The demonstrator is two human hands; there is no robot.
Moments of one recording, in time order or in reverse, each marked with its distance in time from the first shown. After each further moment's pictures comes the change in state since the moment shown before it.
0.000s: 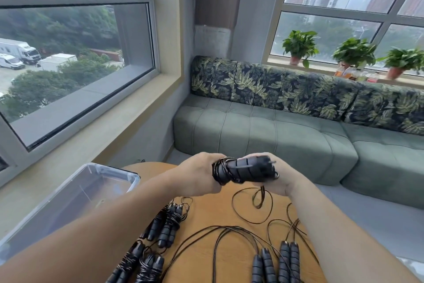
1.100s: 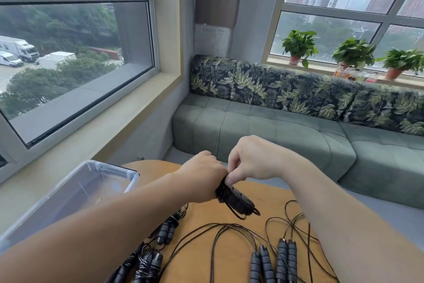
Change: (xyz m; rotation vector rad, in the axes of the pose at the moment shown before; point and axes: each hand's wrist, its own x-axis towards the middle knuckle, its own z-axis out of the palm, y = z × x) left_hand 0.011 -0.005 0.020 0.807 -0.057 0.259; right_hand -0.023 -0.065 0.043 -1.256 -0.124 -0.188
